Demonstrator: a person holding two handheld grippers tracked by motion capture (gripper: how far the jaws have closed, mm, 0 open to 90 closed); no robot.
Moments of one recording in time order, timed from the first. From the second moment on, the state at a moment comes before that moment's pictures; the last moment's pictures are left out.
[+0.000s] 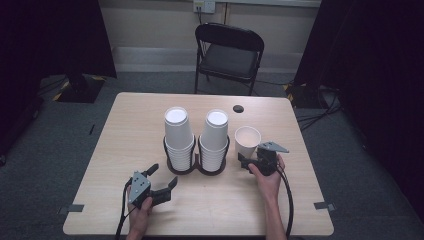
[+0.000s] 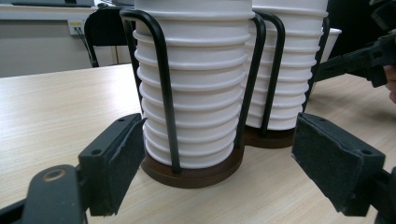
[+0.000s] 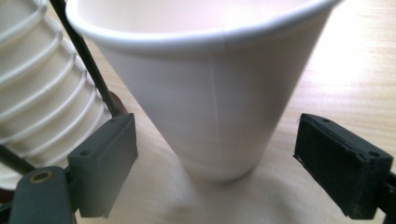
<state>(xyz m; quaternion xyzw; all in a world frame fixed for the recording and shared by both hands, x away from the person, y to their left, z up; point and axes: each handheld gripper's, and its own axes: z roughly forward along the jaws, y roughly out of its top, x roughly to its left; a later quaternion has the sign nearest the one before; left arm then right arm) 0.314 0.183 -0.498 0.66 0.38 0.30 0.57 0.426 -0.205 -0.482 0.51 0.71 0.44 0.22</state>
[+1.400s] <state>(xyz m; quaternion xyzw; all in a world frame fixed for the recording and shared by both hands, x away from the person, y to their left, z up) 0.313 0.183 -0.498 0.66 0.39 0.31 0.56 0.317 -0.180 -0.485 0.47 0.67 0.52 0.26</state>
